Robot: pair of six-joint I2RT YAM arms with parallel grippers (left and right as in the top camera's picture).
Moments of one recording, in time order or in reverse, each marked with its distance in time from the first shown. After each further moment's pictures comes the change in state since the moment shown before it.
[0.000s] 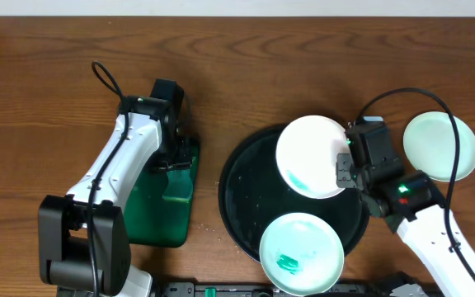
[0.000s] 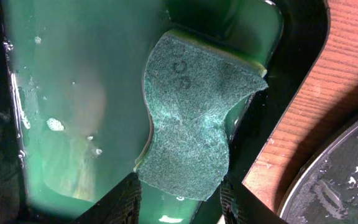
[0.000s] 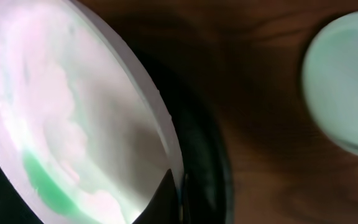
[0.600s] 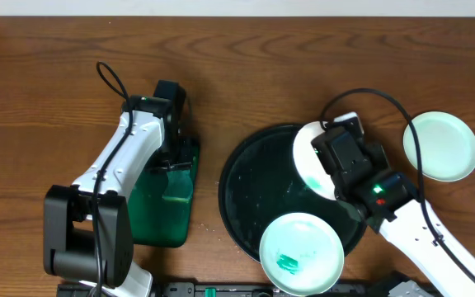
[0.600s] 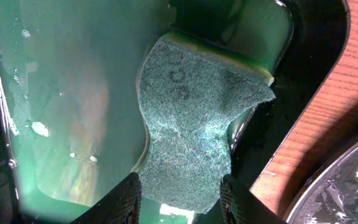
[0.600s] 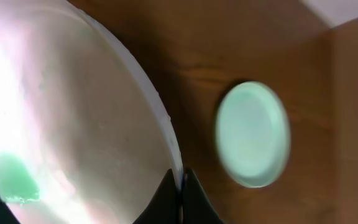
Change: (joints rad) left arm 0.000 0.041 -0.003 0.021 0.002 0.000; right arm 0.187 0.072 0.074 -0.064 0.402 -0.253
